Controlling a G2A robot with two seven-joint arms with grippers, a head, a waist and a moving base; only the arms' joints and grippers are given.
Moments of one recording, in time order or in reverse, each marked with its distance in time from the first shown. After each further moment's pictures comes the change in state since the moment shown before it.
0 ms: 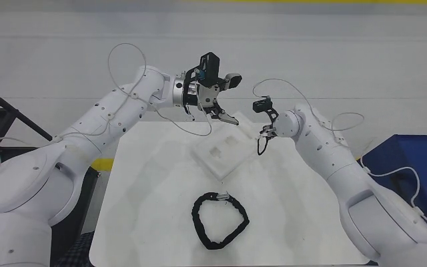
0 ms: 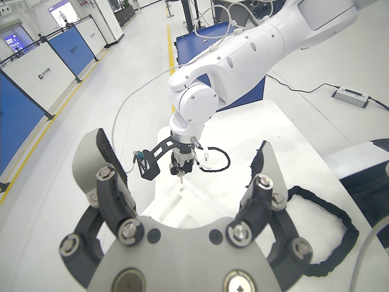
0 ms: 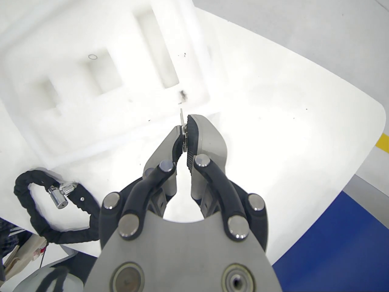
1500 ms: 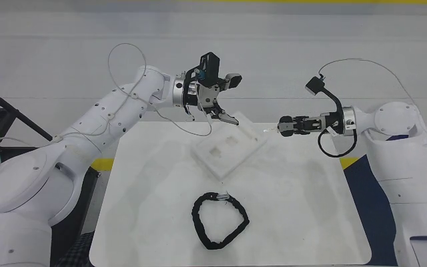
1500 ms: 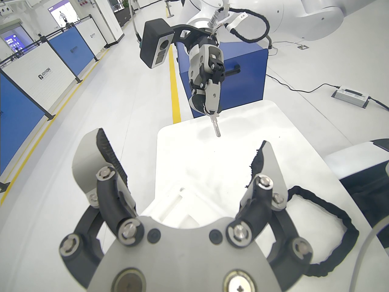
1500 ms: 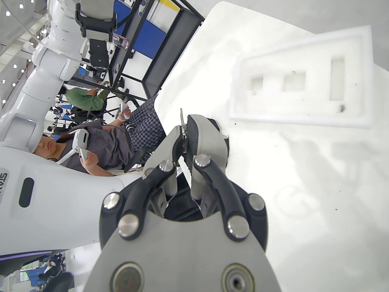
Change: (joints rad) left arm 0.000 0.000 0.000 0.000 0.000 0.000 0.000; right arm -0.295 0.342 0.581 -0.605 0.849 -0.237 0.488
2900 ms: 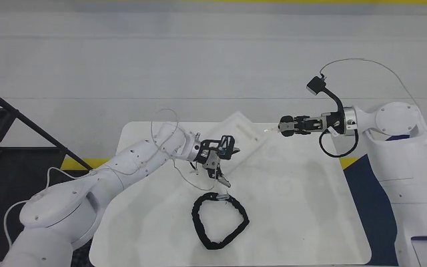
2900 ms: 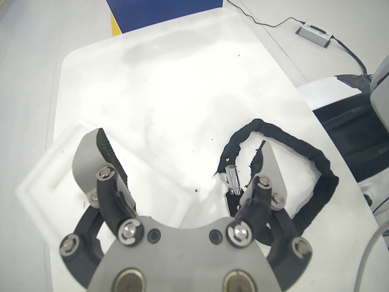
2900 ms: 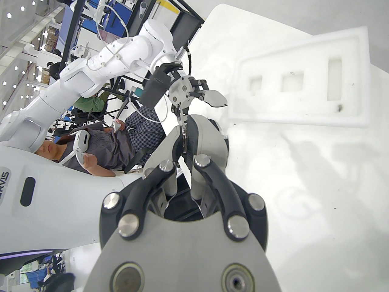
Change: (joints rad) left arm 0.330 -0.064 0.000 0.010 0.361 0.000 -0.108; right arm 0.000 0.001 0.000 0.000 0.001 0.000 0.000
